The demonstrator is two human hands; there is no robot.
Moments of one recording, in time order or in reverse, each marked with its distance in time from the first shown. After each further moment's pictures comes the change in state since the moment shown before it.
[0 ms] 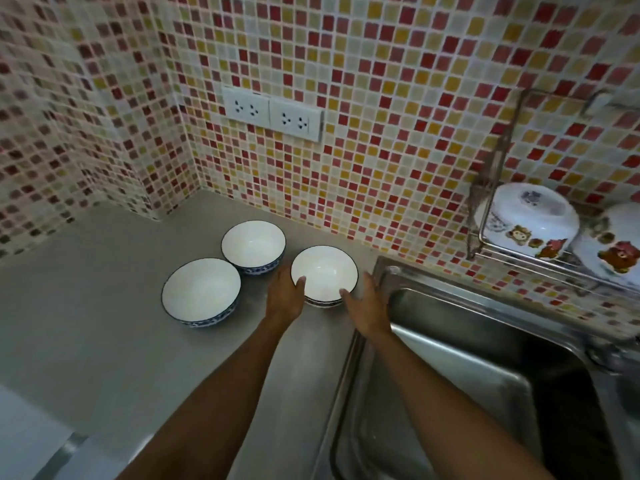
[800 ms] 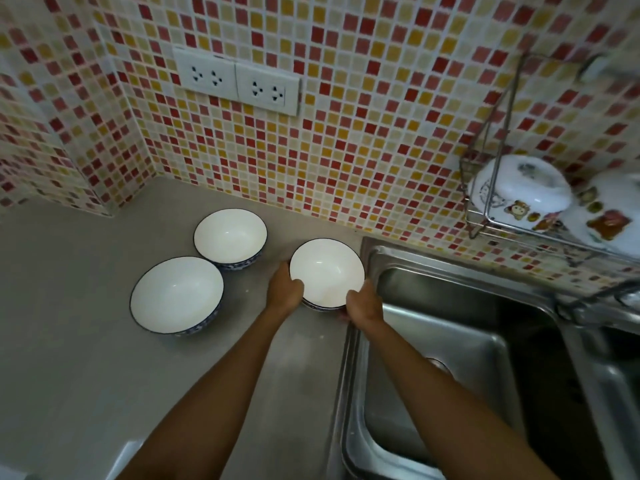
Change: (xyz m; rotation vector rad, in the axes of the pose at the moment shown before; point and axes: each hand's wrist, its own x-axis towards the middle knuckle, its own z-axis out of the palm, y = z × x) left_hand 0.007 0.011 0.000 -0.246 -0.215 -0.104; right_hand 0.003 0.005 0.022 0.095 0.100 0.412
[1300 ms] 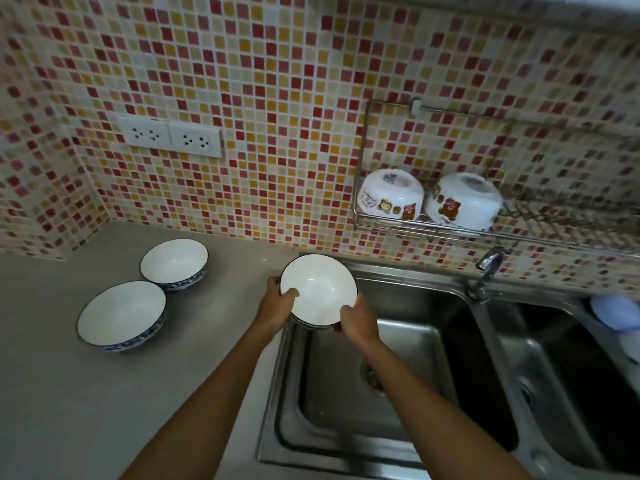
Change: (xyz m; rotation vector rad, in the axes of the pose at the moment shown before) left_hand -0.113 0.058 0.078 -0.102 -0.148 0.035; right_hand -0.068 0.062 -0.132 0.146 0.104 -0.067
